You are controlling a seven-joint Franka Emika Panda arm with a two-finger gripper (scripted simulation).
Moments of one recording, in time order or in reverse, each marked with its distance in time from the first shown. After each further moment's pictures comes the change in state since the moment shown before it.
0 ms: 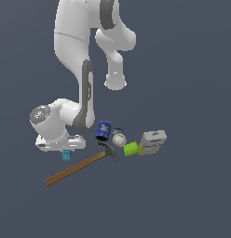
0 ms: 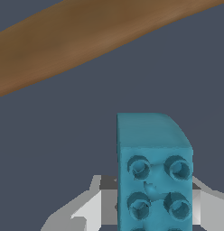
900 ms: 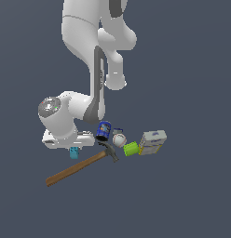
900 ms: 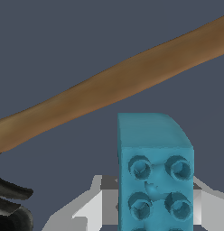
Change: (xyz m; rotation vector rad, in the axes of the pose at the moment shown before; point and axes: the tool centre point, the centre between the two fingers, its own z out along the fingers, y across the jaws) arm 0.010 -0.050 -0.042 0.001 -0.002 0.001
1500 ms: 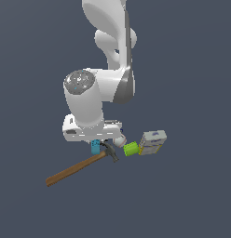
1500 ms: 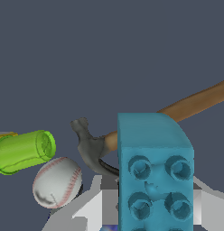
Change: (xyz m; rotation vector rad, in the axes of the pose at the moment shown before) arm 0.025 -0.113 -0.097 -0.001 0.001 -0.002
